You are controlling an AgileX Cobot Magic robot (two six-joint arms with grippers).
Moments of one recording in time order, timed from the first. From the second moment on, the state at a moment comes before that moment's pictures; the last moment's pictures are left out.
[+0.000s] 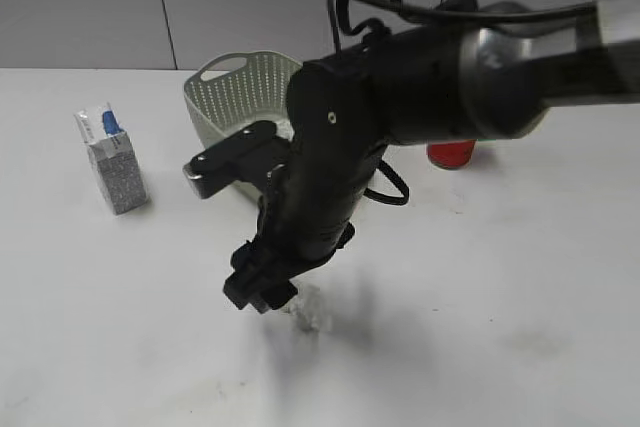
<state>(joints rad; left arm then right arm) -0.08 0.00 -0.51 -0.15 1.03 0.14 0.88 2.02 -1.31 0.16 0.66 -0.07</state>
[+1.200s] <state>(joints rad) -0.08 0.00 -0.51 -0.15 1.03 0.14 0.88 2.11 -1.76 -0.02 0.89 -0.04</state>
